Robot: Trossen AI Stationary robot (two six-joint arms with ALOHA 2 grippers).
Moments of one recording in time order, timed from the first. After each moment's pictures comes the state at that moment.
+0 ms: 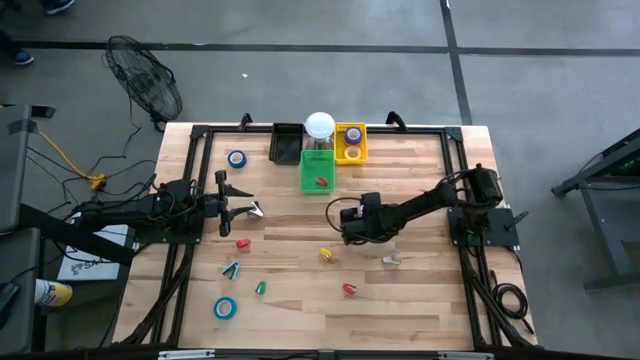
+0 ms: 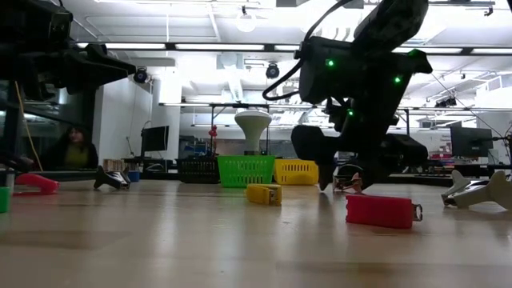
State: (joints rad) left arm 0.08 0.01 0.01 0.01 0.01 0.55; right arm 0.13 1.93 1.01 -0.56 0.62 1.59
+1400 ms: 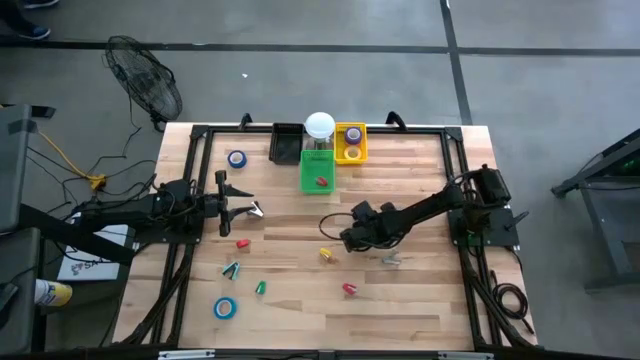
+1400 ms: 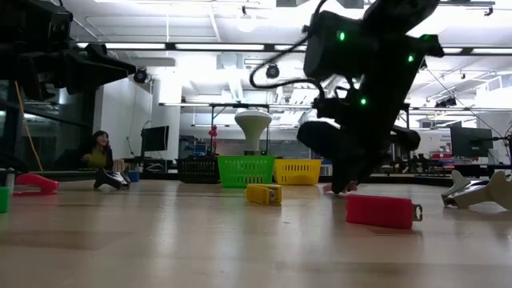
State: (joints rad) left arm 0.08 0.01 0.01 0.01 0.01 0.54; right arm 0.20 1.85 1.01 -0.54 0.50 1.14
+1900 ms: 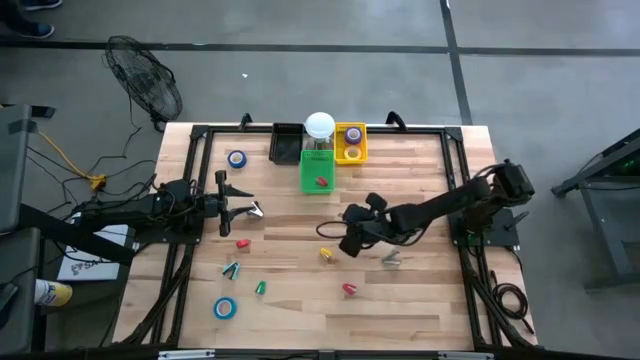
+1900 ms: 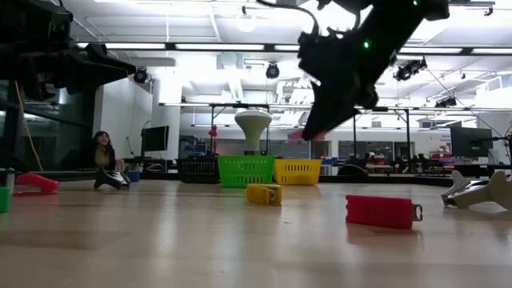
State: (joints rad) left arm 0.08 0.01 0.01 0.01 0.01 0.55; right arm 0.23 1.67 1.01 -0.37 0.52 0.61
